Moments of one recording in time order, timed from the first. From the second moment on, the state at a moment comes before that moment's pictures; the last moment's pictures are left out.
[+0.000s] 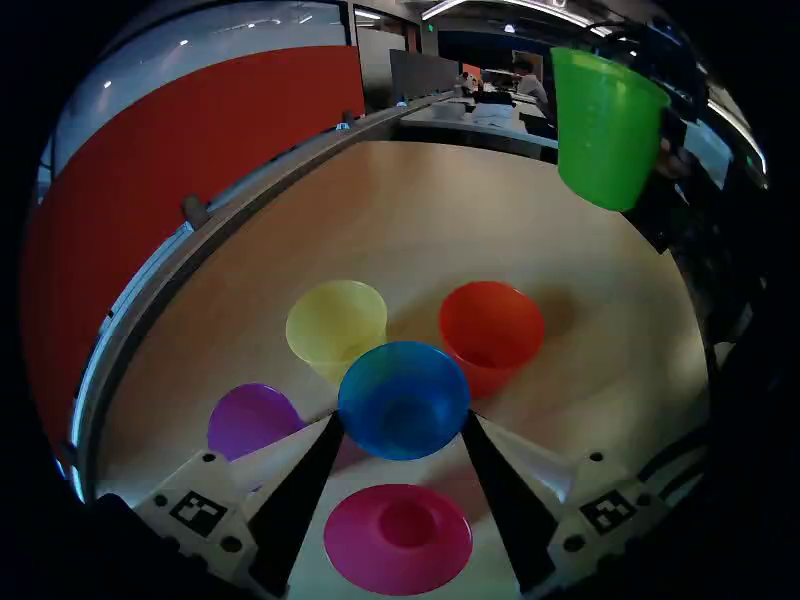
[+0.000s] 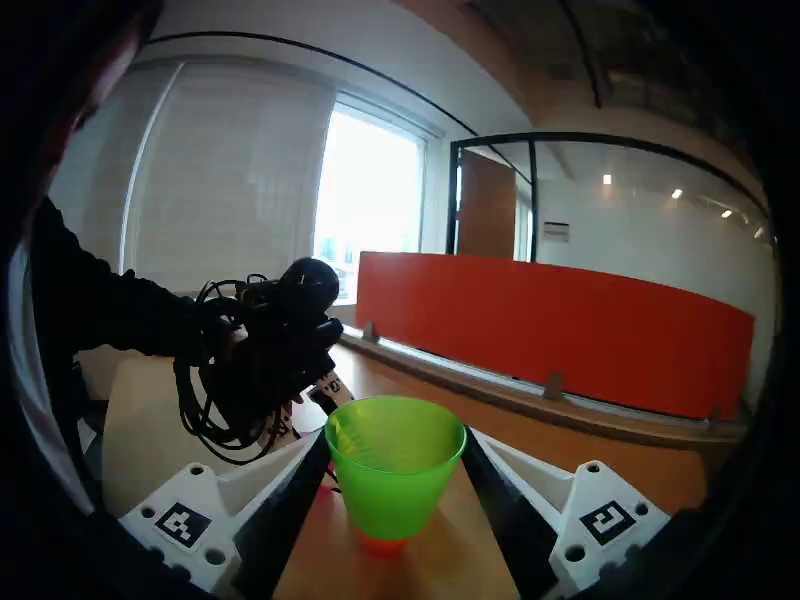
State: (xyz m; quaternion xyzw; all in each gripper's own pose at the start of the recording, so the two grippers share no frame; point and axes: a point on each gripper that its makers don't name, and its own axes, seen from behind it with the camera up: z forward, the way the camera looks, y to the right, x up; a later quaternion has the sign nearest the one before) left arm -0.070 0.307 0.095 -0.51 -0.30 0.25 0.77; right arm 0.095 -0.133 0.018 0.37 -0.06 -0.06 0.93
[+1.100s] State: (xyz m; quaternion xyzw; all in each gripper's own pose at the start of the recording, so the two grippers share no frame) left arm -0.087 0.323 0.102 -0.50 -0.30 0.24 0.78; right arm 0.089 -0.128 0.018 0.37 -0.06 -0.07 0.93
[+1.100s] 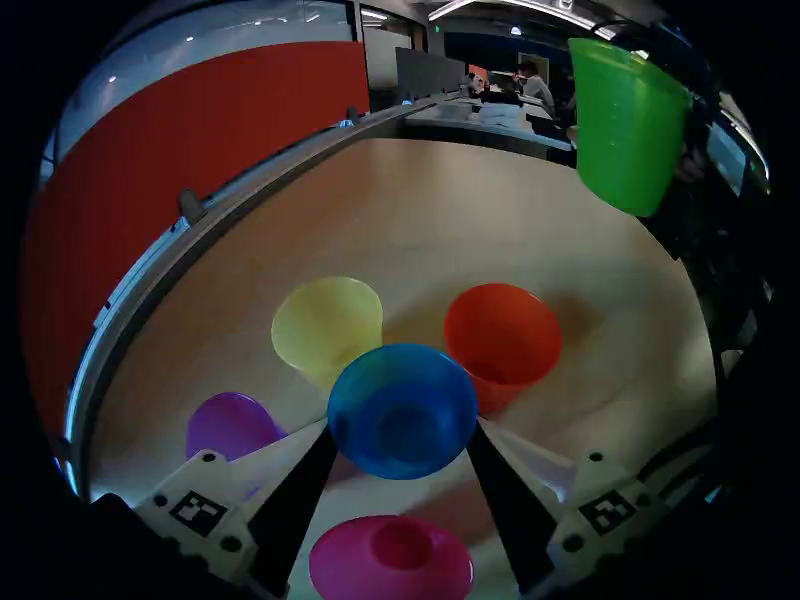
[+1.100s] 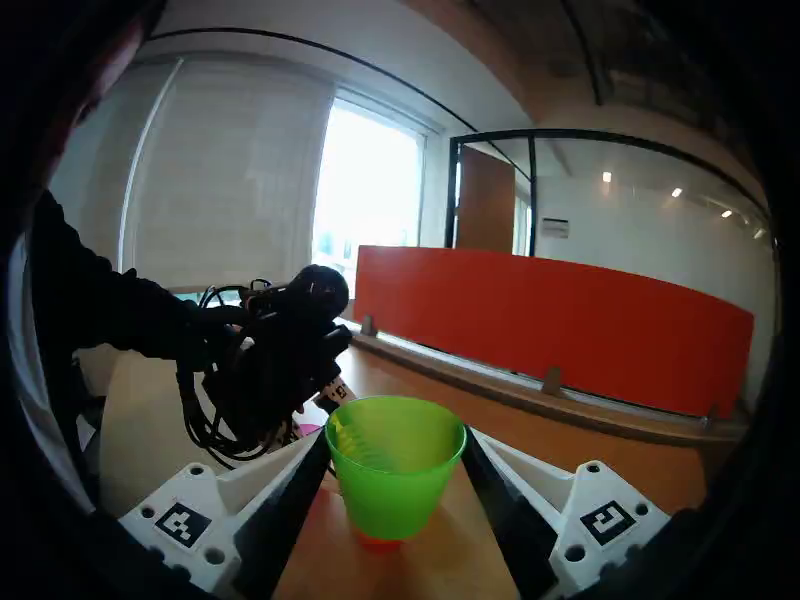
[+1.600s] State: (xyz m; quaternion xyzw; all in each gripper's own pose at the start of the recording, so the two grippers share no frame) left arm -0.086 0.321 0.100 -0.50 -0.30 0.22 0.78; right arm 0.090 -0.127 0.017 0.36 -0.06 -0.07 0.93
